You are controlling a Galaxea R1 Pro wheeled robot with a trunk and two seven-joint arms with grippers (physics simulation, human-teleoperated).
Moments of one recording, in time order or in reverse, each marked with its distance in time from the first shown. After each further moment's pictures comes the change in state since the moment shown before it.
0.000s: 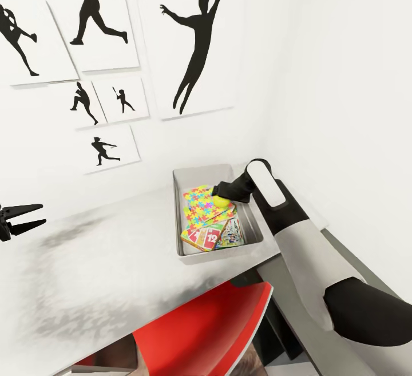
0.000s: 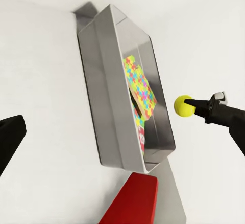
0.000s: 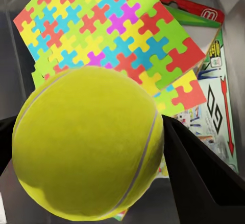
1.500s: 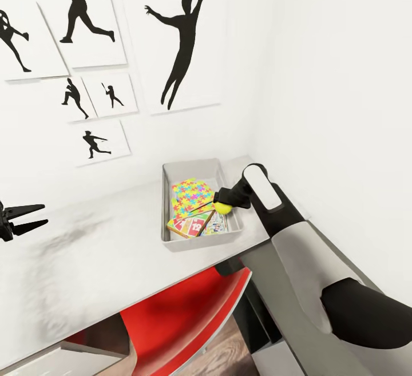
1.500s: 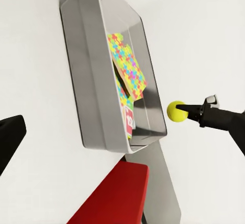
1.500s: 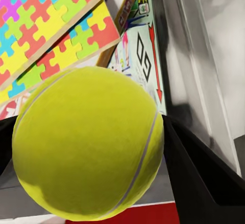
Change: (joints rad) left arm 0.000 -0.009 -0.001 0.000 0.000 -0.001 0.001; right arm 0.010 0.014 0.000 0.044 0.009 0.000 -0.054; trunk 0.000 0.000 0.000
